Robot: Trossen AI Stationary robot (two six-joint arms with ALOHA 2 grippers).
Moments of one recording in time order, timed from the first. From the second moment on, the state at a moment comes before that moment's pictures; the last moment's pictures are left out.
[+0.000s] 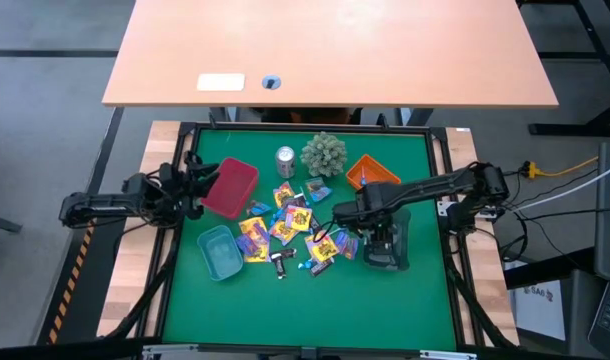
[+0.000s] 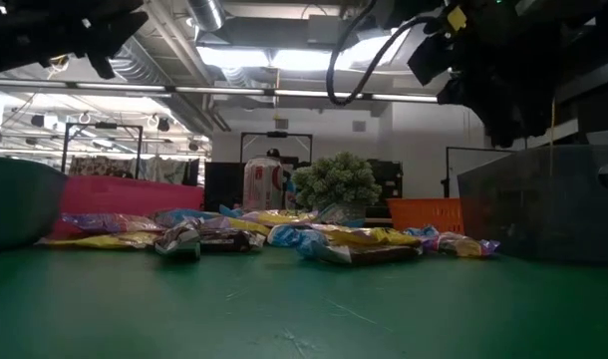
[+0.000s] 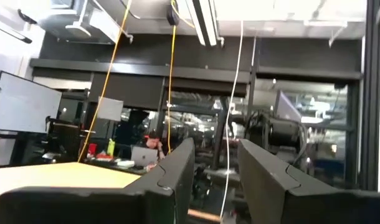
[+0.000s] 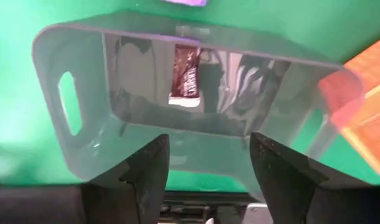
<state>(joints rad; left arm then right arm) 0.08 0.07 0.01 0.57 -0.23 -0.07 0.14 1.74 1.42 -1.46 -0.08 0.07</state>
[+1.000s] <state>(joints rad) 0.08 0.86 0.53 0.14 -0.21 -0.04 0.14 1.54 1.42 -1.17 0.02 0.00</state>
